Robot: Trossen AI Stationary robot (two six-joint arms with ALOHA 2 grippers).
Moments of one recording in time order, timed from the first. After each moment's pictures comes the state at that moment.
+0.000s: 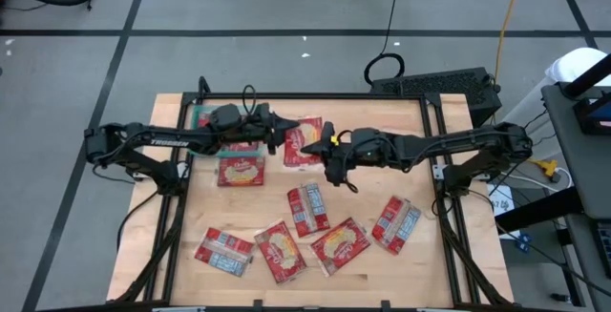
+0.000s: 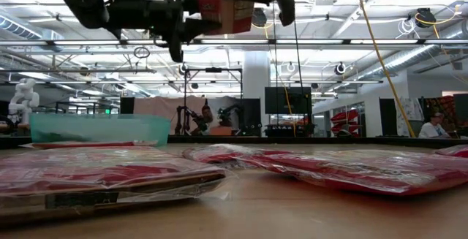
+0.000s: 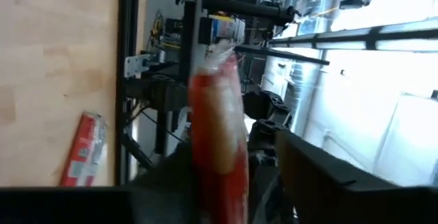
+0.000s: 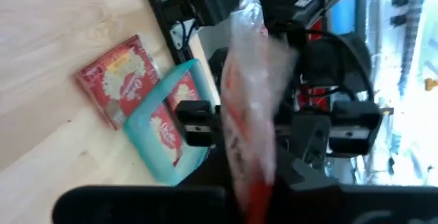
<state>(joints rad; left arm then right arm) 0.33 1.36 0.64 0.76 0.27 -1.69 0.02 1.45 1.06 0.13 0.18 -1.25</state>
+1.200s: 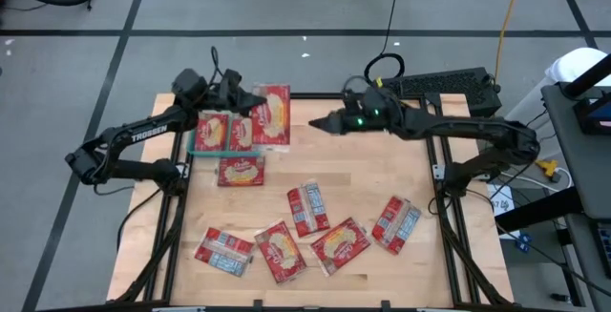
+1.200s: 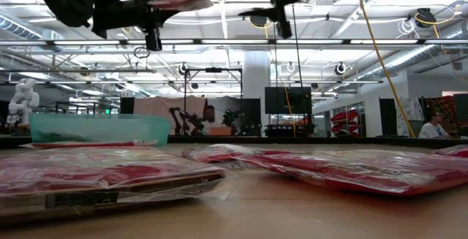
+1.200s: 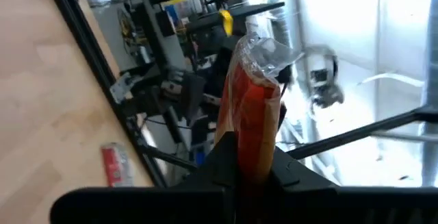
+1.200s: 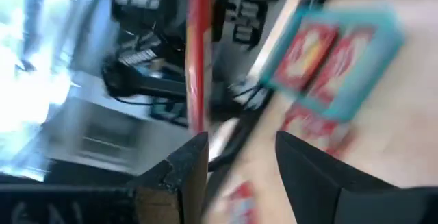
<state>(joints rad) 0.82 1.18 0.65 0.72 0.93 -1.38 -0.28 1.39 1.06 0.11 -0.22 1.05</state>
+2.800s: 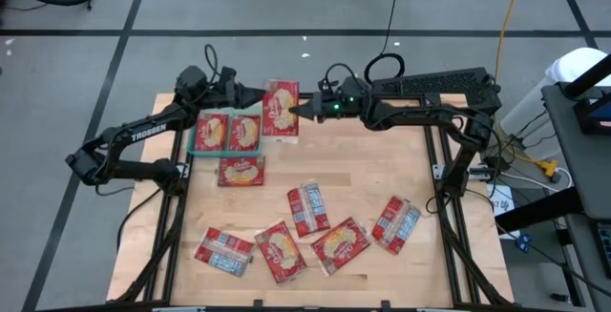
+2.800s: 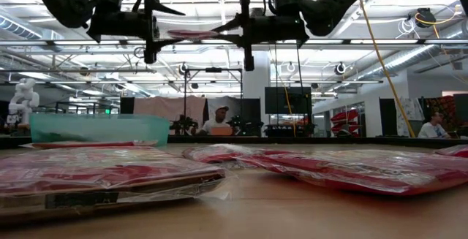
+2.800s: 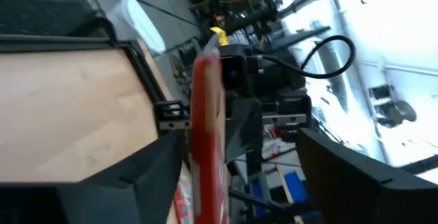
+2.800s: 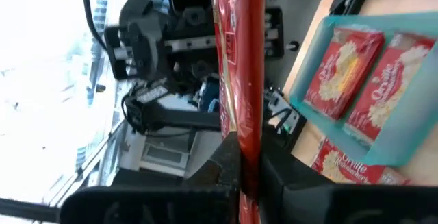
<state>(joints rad) 0.87 1.18 0.64 0.56 0.78 -1.11 -0.44 1.76 1.11 0.61 -0.45 1.24</state>
